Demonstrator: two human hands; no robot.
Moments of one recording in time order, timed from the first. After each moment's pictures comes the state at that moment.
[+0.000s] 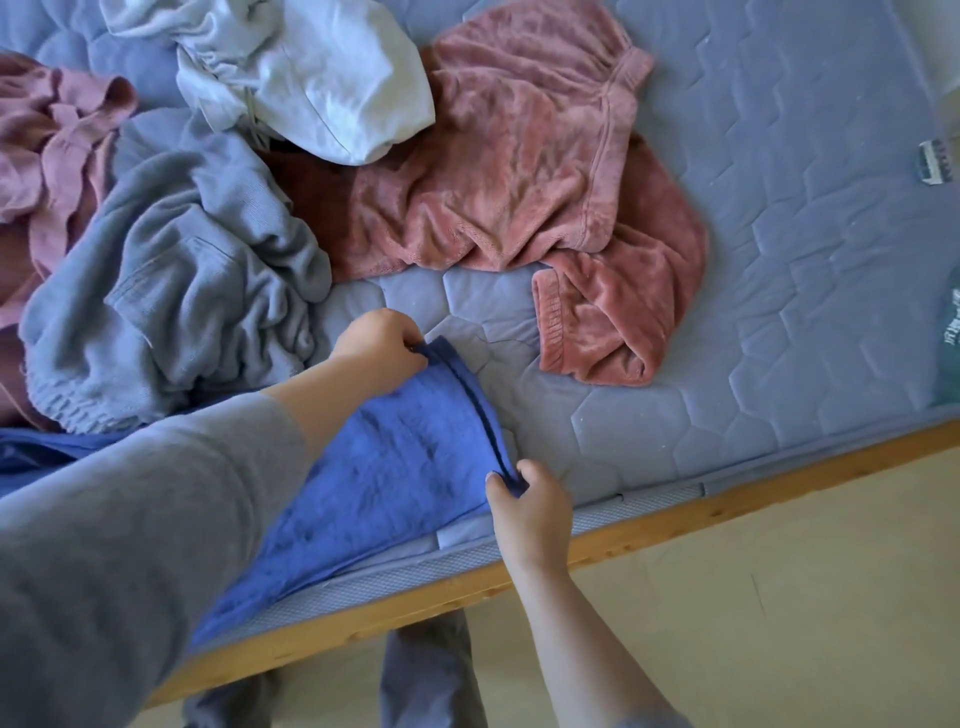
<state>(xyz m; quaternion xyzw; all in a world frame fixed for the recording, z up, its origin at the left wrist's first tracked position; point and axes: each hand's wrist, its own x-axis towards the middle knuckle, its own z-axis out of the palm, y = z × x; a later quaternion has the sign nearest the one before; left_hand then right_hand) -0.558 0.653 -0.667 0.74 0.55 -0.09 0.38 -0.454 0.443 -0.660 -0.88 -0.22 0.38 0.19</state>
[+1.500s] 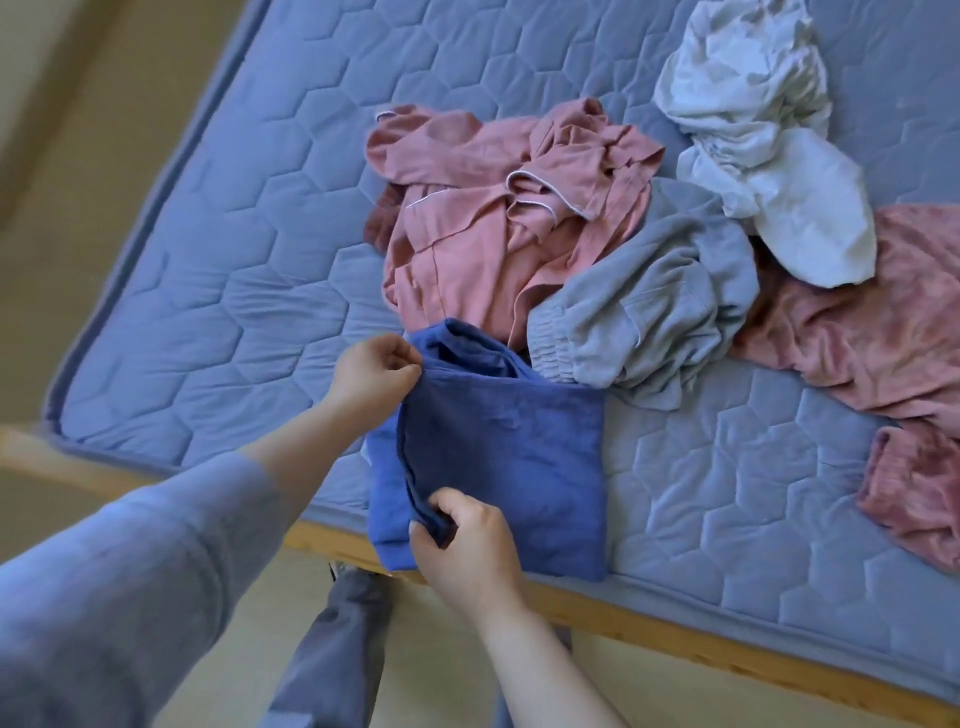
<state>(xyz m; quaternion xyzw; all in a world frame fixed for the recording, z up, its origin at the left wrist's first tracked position) -0.991 0.589 -0.626 0.40 0.77 0.20 0.46 -0.832 0.465 -0.610 -0.61 -0.62 0.48 0.10</state>
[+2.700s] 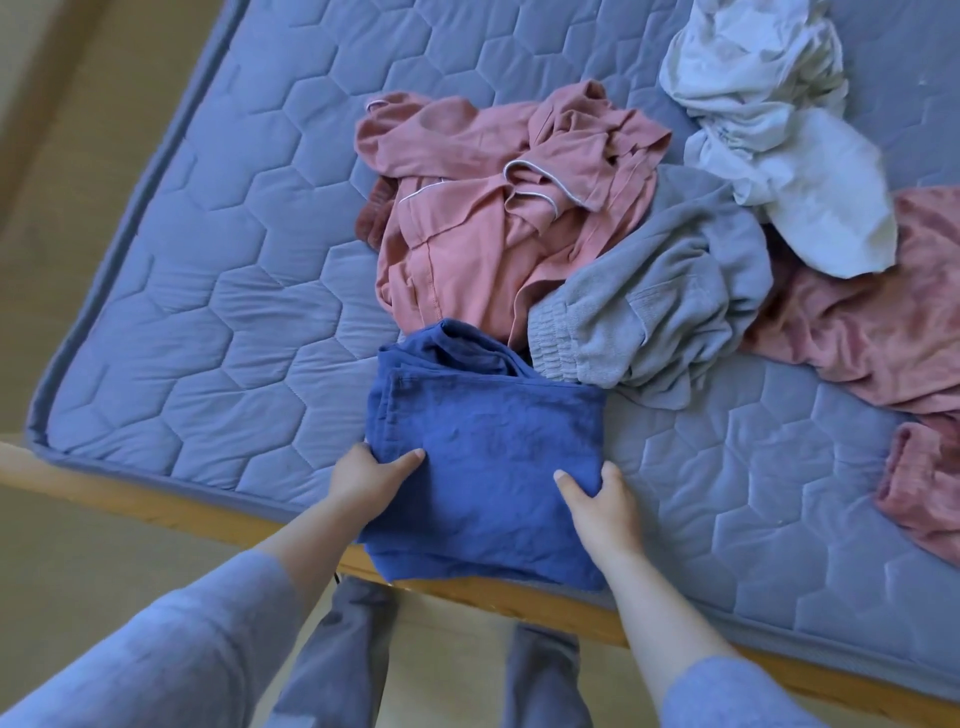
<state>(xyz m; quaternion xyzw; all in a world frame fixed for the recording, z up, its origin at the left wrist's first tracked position) -0.981 0.511 -0.680 0.24 0.82 0.05 0.52 -0.723 0.515 -0.670 -0.82 -0.34 0.45 0.05</state>
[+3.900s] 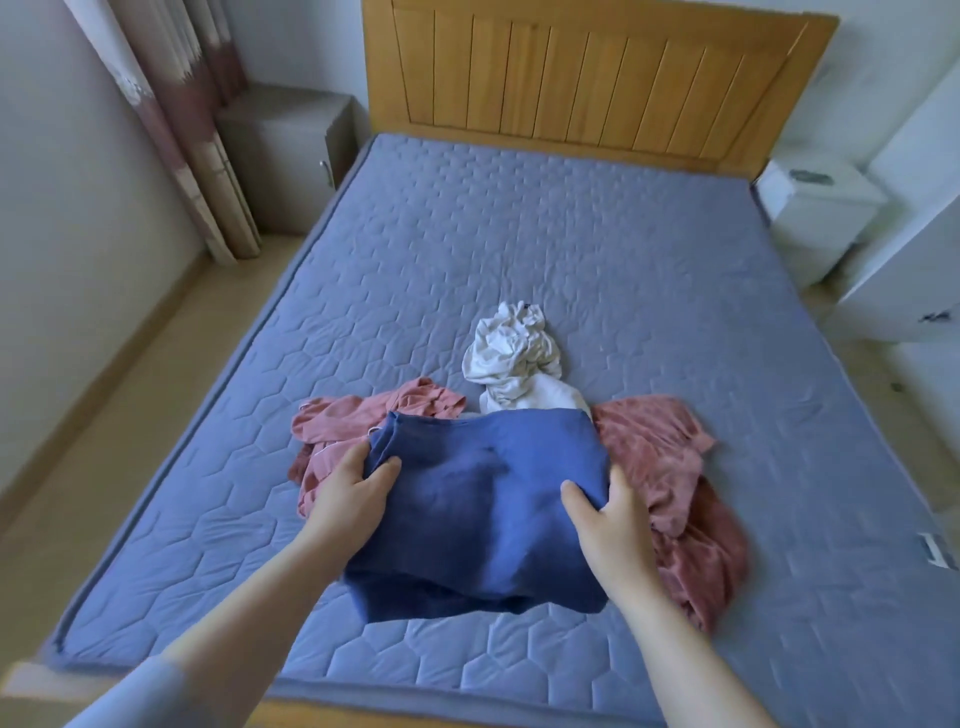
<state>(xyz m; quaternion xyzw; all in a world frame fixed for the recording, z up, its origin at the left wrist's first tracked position) -0.814 0.567 -0.279 0.46 0.71 0.33 0.42 -0.558 0.549 -0.287 -0.70 -0.49 0.34 0.39</state>
